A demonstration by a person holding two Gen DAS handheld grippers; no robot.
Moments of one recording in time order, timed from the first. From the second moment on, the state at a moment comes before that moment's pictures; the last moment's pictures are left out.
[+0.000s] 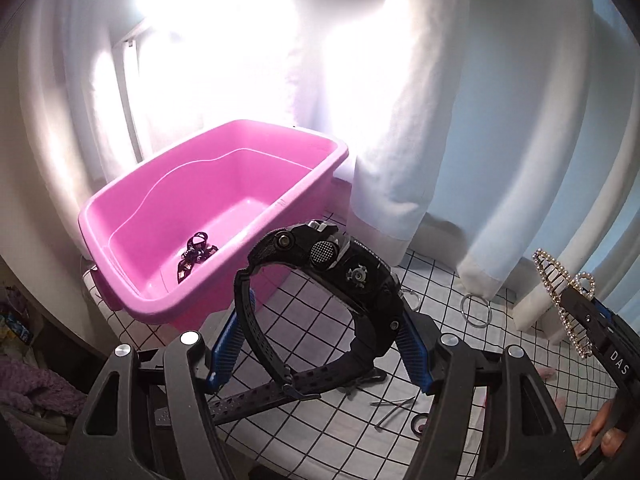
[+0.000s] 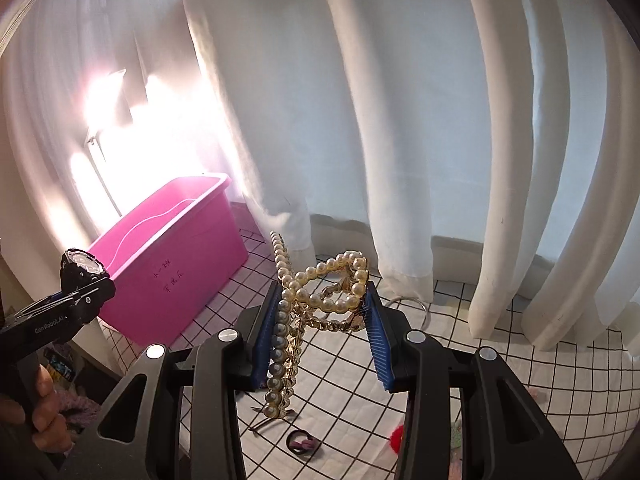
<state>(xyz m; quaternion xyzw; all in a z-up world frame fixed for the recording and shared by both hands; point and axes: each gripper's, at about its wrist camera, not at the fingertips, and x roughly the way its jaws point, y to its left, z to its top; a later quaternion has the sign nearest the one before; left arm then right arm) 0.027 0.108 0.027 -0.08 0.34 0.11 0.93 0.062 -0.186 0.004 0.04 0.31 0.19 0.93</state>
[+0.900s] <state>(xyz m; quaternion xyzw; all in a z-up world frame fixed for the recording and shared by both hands) 0.132 0.327 0.039 -0.07 0.39 0.09 0.91 0.159 0.115 0.050 0.03 0.33 0.27 0.90</state>
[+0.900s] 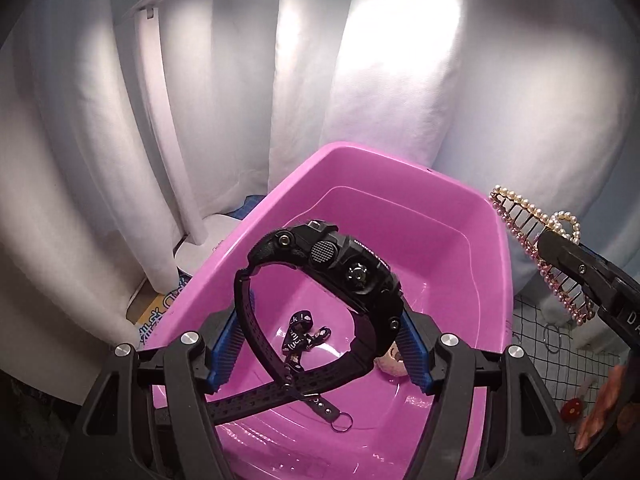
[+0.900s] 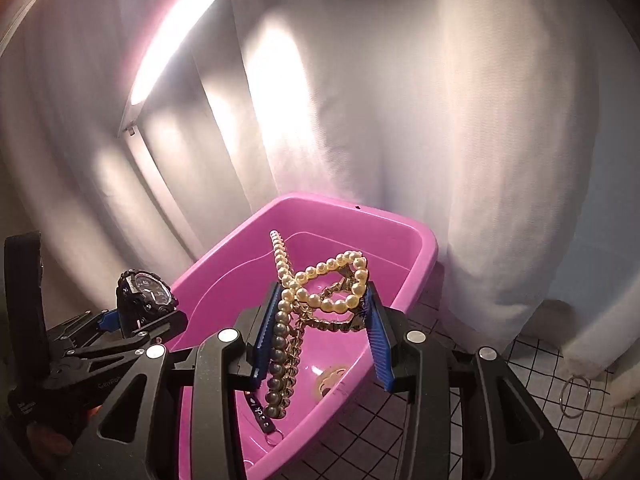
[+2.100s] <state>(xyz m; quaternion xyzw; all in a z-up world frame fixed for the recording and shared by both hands) 0.177 0.335 -0.011 -0.07 0.50 0.15 0.85 0.230 0.193 -0.011 -0.09 0.45 0.27 0.85</state>
